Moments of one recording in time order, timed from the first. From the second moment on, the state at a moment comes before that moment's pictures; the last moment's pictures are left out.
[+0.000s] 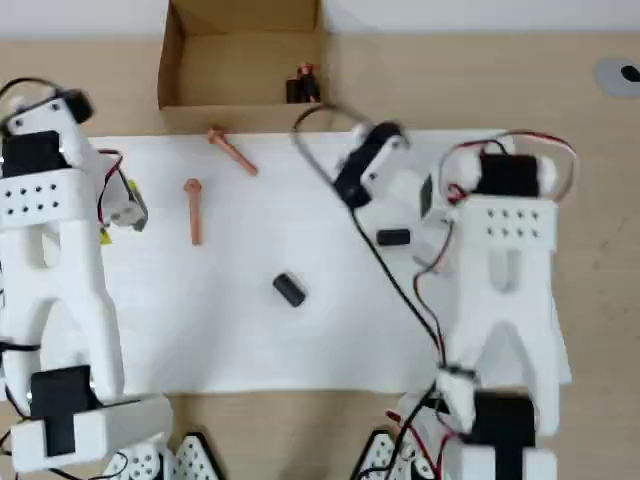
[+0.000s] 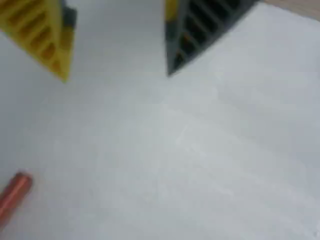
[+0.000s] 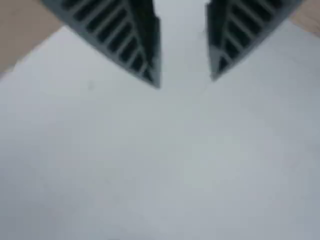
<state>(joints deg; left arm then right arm) -14.5 -7.7 -2.1 98.9 11.9 -1.8 -14.5 7.1 101.4 50.5</state>
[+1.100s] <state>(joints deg) -26.5 -6.1 4.1 84.0 42.6 -8.0 17.5 -4.2 97.4 58.2</state>
